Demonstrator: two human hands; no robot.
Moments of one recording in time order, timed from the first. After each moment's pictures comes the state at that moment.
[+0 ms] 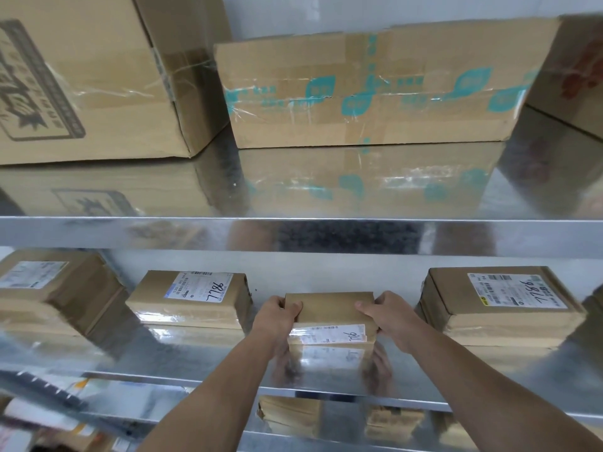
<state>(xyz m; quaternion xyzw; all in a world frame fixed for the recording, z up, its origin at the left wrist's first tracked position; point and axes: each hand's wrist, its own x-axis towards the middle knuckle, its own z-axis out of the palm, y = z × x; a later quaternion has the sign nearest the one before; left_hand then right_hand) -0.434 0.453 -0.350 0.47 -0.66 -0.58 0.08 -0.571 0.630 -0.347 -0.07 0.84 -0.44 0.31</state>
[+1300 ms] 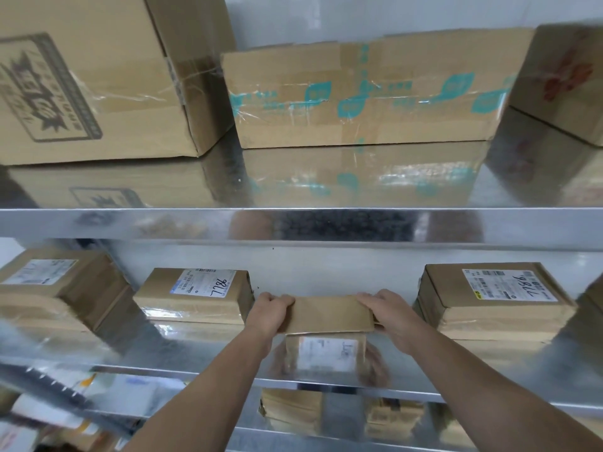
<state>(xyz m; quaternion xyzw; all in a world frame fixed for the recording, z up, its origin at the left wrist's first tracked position) -0.417 0.446 -0.344 0.48 -0.62 -0.61 0.10 -0.561 0.639 -0.348 -0.07 0.79 -0.51 0.33</state>
